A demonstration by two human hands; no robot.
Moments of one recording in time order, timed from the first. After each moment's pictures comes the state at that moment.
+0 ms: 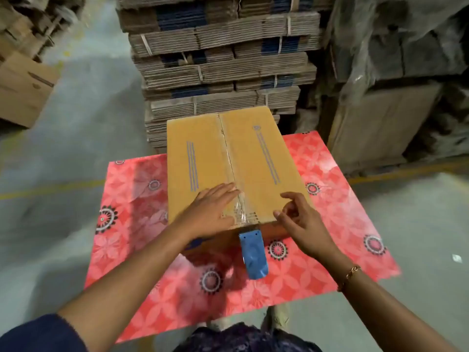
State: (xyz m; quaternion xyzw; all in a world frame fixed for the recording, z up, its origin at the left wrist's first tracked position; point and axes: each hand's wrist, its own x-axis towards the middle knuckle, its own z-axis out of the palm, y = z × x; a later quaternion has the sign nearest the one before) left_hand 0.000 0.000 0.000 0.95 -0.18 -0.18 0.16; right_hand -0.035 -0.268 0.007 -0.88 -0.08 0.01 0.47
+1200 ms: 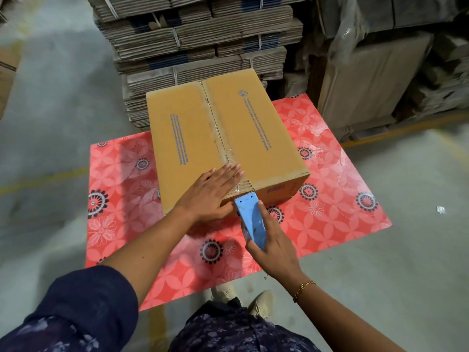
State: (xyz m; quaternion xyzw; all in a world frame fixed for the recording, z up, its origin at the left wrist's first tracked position) left_hand -0.014 -0.004 -0.053 0.94 -0.32 -0.09 0.04; right_hand -0.144 -0.217 -0.075 -0.94 -0.02 0.10 0.33
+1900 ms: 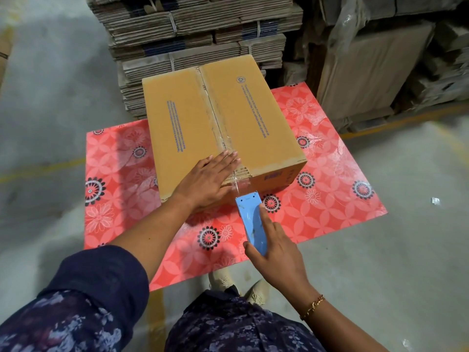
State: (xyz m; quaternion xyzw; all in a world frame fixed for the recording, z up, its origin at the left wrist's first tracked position) left_hand -0.011 -0.006 -0.065 0.95 -0.31 -0.06 0.02; right_hand -0.188 -0.218 -0.035 -0.94 0.02 0.14 0.29
